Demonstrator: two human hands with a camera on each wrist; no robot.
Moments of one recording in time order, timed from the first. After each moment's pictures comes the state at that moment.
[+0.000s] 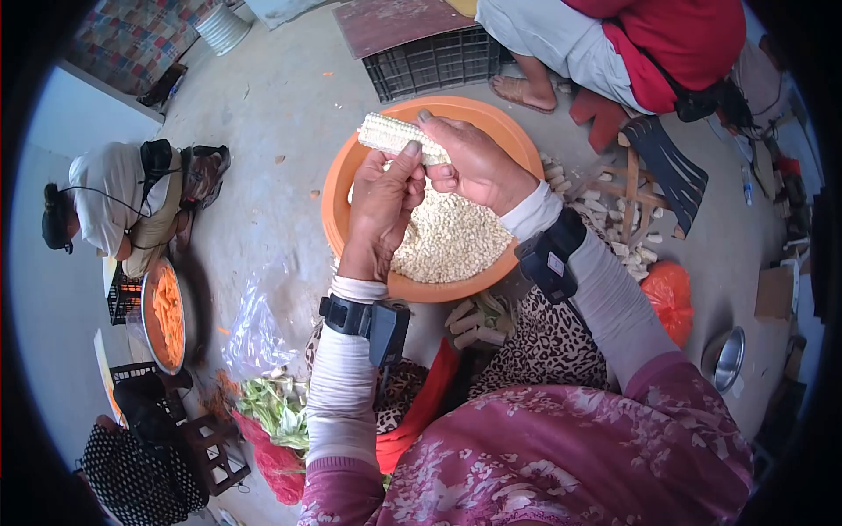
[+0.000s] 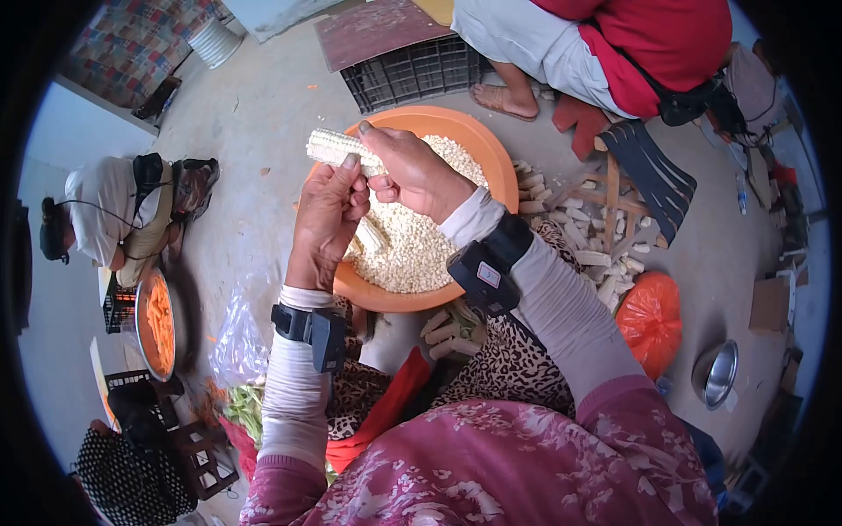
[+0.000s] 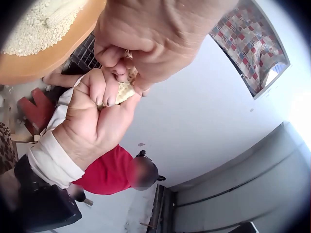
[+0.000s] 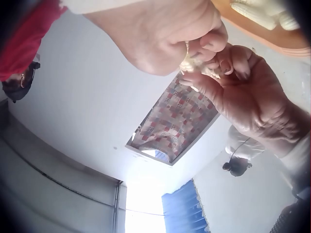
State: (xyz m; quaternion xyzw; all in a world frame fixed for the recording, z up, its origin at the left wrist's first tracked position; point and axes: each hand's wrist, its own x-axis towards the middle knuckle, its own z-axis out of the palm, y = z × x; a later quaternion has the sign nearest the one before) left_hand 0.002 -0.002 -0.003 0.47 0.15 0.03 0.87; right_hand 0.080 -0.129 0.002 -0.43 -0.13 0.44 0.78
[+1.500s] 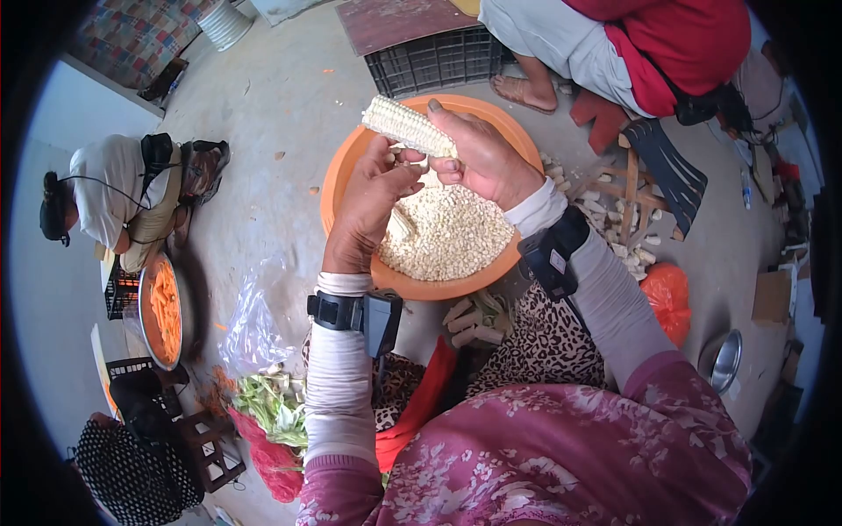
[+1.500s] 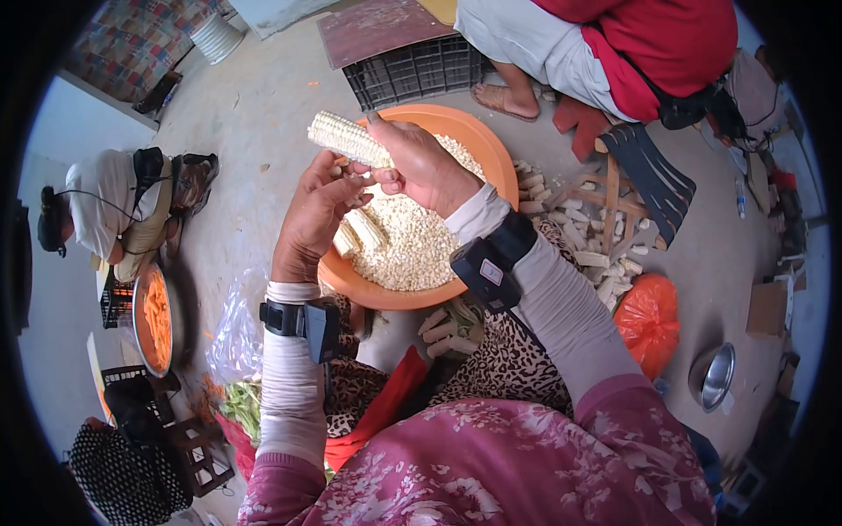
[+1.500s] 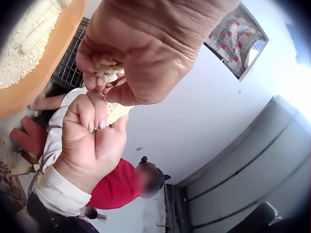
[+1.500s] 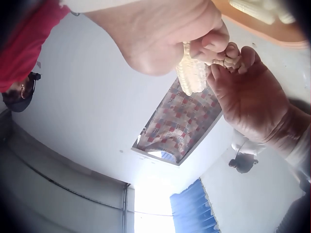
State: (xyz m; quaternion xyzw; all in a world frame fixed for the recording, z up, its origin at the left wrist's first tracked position) left_hand -0.005 0.013 0.009 0.63 0.09 -0.01 0.77; right_hand 0.078 -0.132 0.010 -0.43 -0.10 0.42 0.79
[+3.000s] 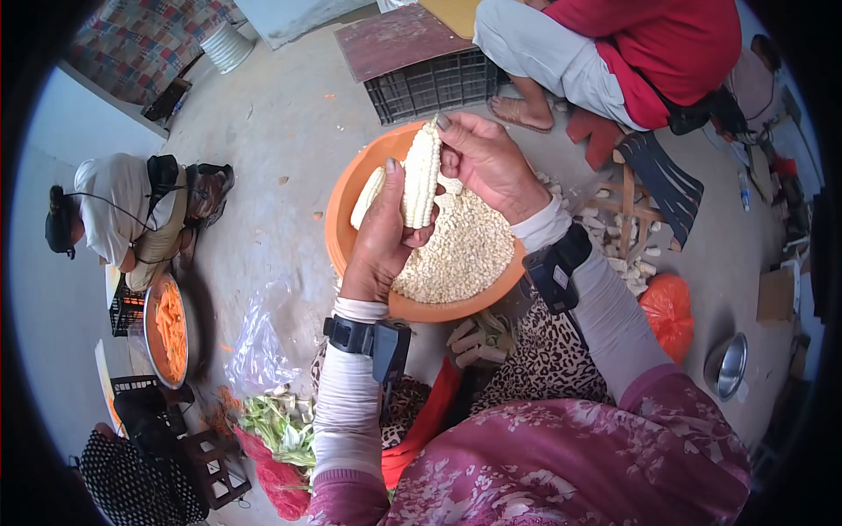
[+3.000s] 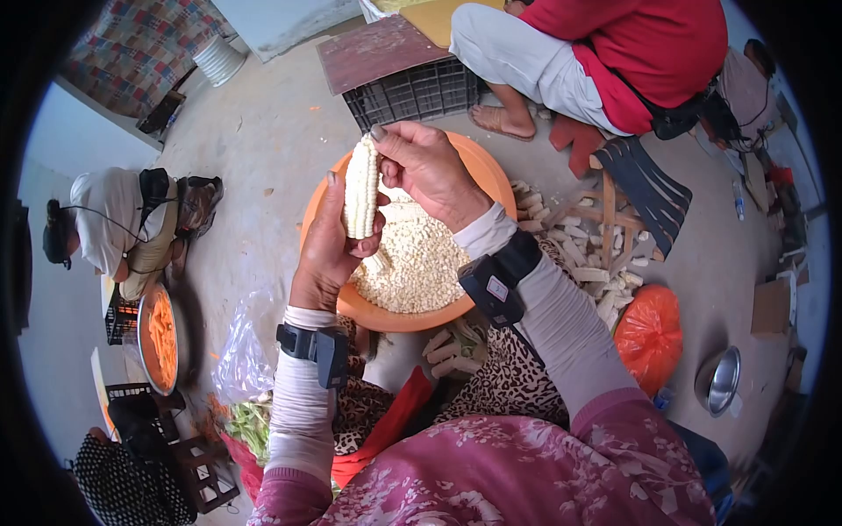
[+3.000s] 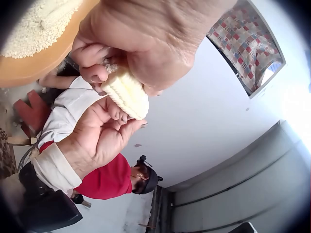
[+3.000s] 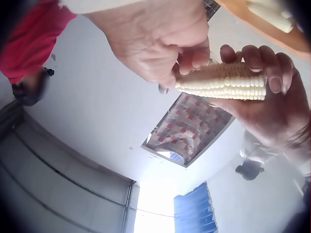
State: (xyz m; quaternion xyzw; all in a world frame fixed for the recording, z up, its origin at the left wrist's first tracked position) left_hand -0.005 -0.007 0.013 0.49 0.13 -0.05 0.86; right_hand 0.096 -0.140 0.009 -0.36 -0.18 0.29 0.87
